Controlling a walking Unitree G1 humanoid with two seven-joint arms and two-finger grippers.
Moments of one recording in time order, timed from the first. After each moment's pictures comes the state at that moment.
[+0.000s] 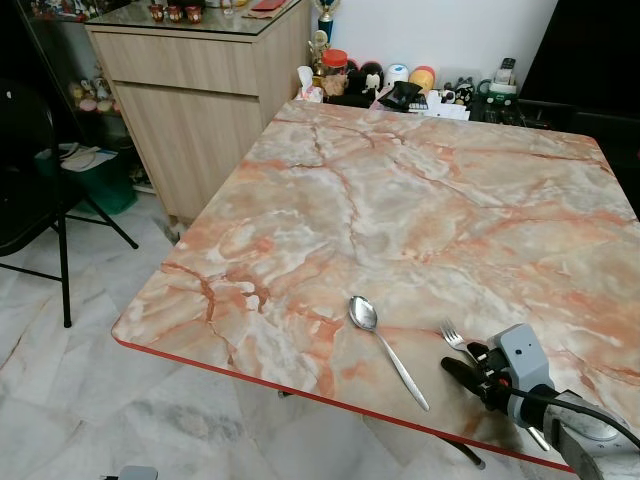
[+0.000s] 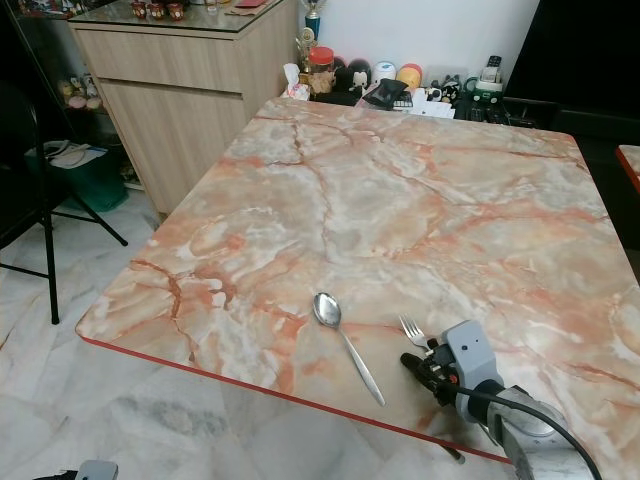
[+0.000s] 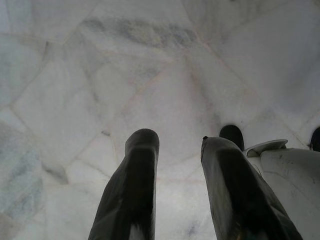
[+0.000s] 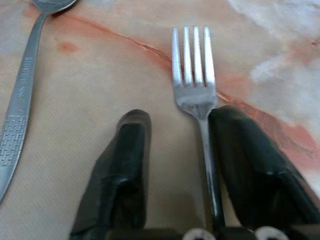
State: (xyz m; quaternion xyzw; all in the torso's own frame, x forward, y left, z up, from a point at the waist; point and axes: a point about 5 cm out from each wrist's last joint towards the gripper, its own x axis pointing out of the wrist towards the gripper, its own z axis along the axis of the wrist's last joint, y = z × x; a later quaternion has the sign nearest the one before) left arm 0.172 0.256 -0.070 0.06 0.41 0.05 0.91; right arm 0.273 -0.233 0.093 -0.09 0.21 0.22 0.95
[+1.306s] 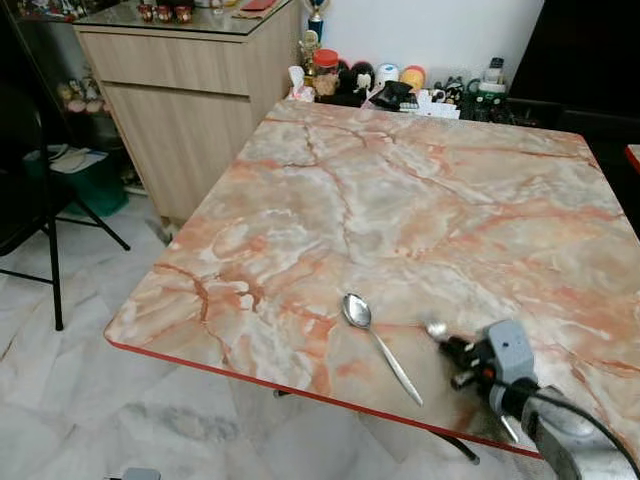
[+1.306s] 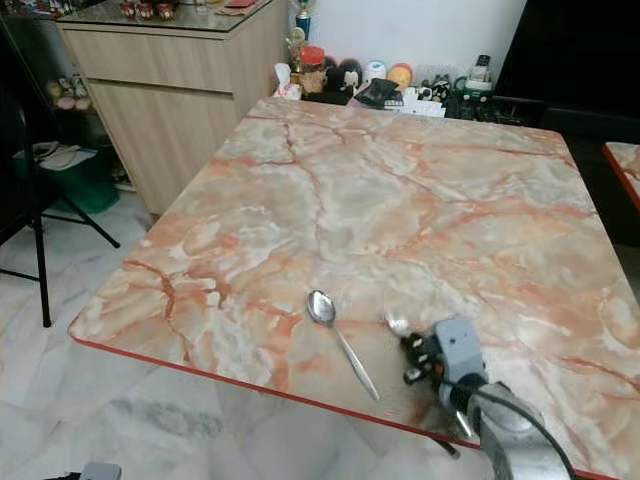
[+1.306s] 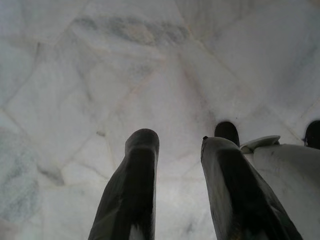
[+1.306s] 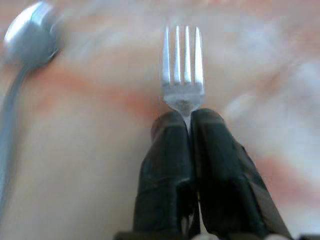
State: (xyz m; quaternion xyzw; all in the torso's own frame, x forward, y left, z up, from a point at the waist) left arm 0.169 0.252 -0.072 0.06 0.42 0.04 0.91; right arm 0.293 -0.223 0.107 -0.07 0.13 0.14 0.98
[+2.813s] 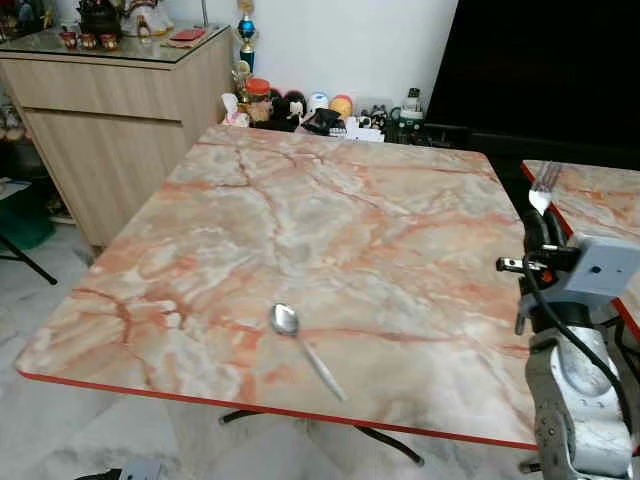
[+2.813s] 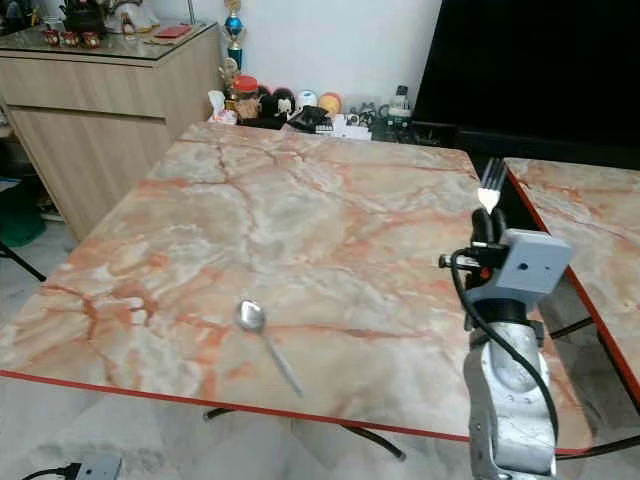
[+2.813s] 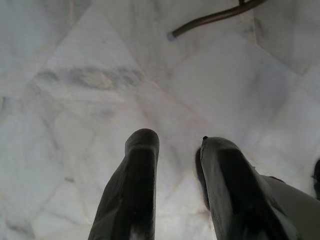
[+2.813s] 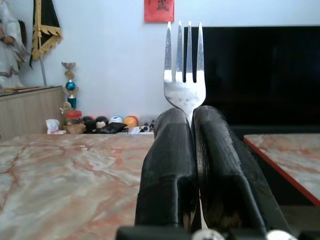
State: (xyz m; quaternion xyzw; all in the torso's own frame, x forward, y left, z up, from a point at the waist) left arm 0.180 0.251 -0.067 0.06 0.40 0.05 0.91; right arm 0.299 -0.203 0.210 0.01 -0.18 -0.05 0.98
